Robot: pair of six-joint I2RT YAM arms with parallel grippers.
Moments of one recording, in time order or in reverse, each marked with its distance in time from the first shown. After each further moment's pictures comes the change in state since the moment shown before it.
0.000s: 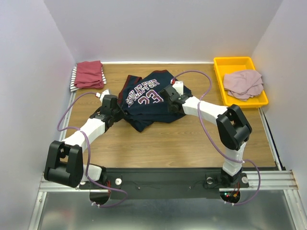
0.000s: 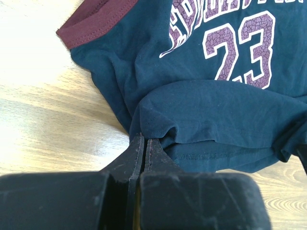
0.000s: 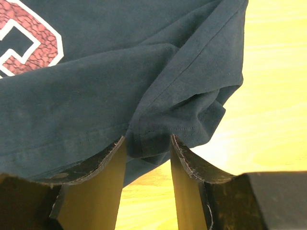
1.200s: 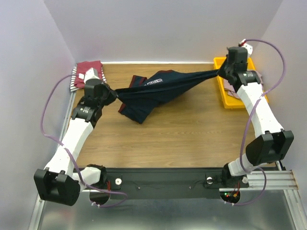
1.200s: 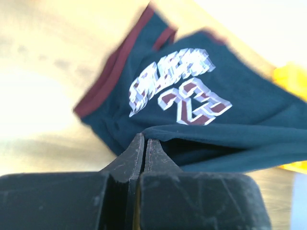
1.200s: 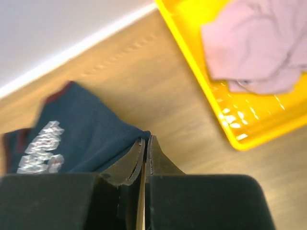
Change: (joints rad) left arm 0.063 -0.192 0.277 -0.216 0.003 0.055; right arm -0.549 -0.362 0.176 -0.066 -0.208 -0.102
